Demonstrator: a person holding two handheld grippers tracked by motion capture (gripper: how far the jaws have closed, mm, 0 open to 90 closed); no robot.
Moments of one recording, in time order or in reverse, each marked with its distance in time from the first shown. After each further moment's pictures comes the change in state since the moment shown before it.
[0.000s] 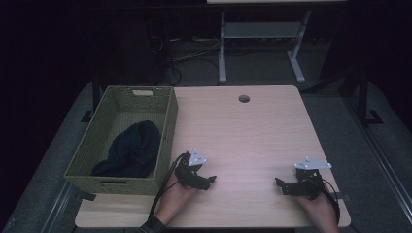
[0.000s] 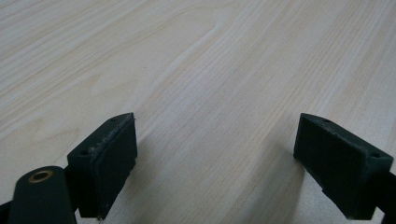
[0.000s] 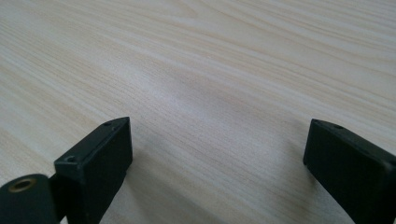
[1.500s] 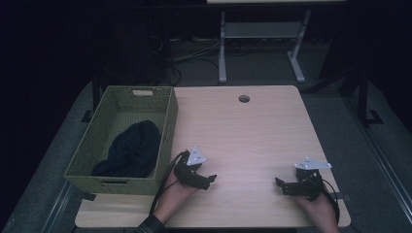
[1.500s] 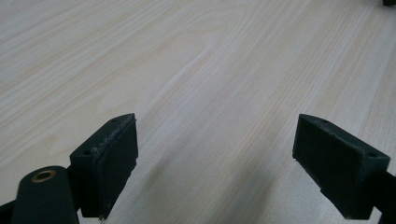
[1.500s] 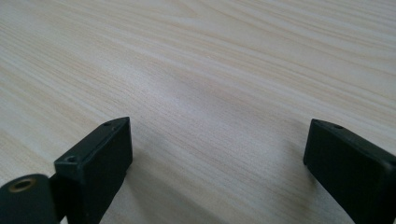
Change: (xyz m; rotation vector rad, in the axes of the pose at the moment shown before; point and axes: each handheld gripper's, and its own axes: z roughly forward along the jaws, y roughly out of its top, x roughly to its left) left arm -0.004 0.010 -0.015 -0.034 -0.005 0.020; right arm 0.001 0.000 0.000 0.000 -0.004 0.004
